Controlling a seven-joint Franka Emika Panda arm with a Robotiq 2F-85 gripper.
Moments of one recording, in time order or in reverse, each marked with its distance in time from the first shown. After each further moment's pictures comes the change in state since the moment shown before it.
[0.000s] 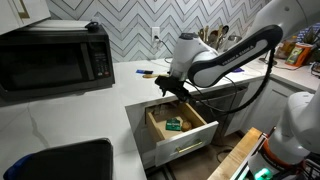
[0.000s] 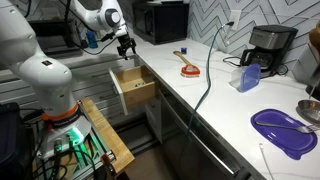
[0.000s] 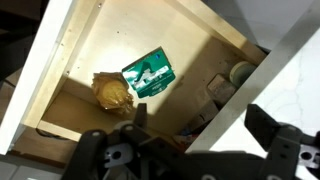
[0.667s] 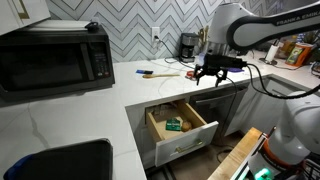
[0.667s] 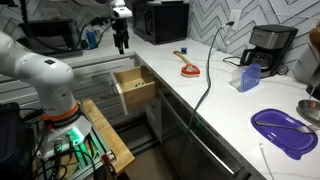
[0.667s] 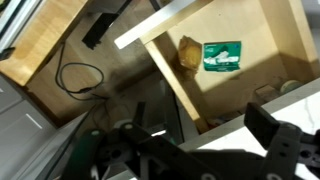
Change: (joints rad) arm 0.071 -0.476 -0.308 -0.094 0.028 -0.532 -0.722
